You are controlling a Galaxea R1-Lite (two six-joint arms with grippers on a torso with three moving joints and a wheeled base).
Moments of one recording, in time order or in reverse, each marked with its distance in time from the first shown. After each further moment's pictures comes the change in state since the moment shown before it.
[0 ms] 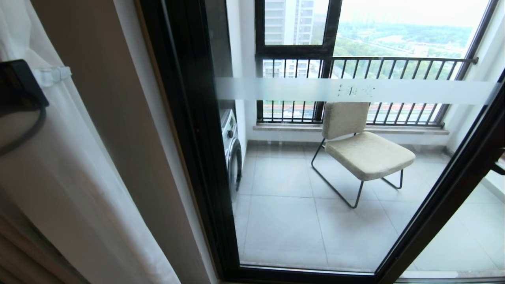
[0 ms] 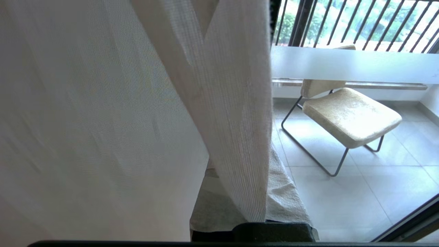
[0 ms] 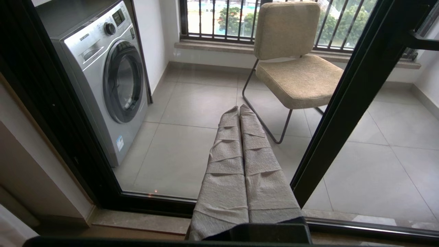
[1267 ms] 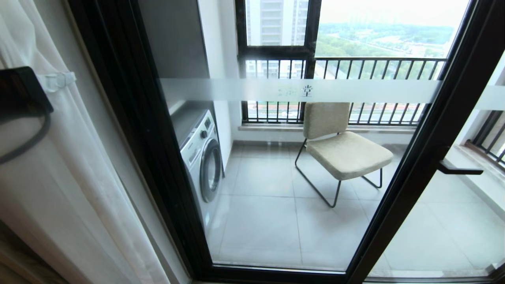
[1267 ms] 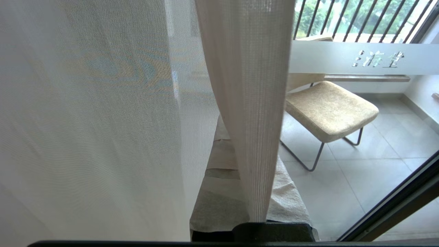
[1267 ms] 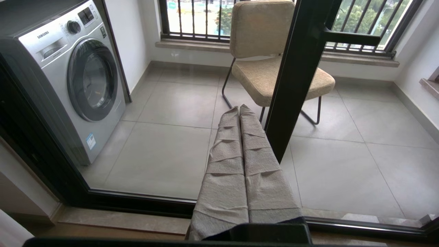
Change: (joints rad) left arm -0.014 0.000 0.022 -0.007 0.000 0.015; right arm 0.000 0.000 0.000 0.000 -0.001 0.000
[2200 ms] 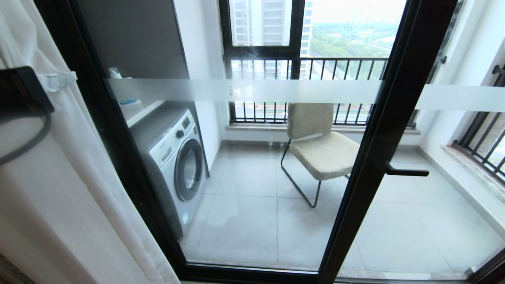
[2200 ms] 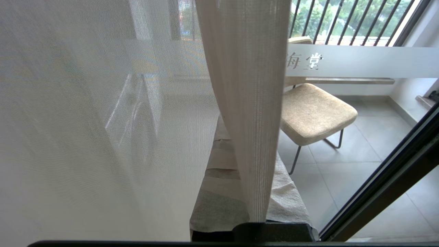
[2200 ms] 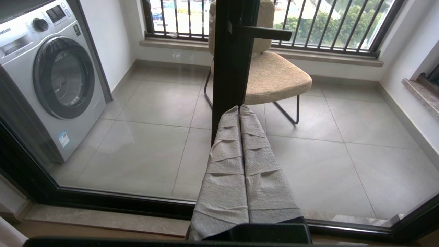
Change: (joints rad) left arm -0.006 -0.002 0.008 -0.013 0.000 -0.001; right arm 0.000 0.000 0.000 0.000 0.000 0.000
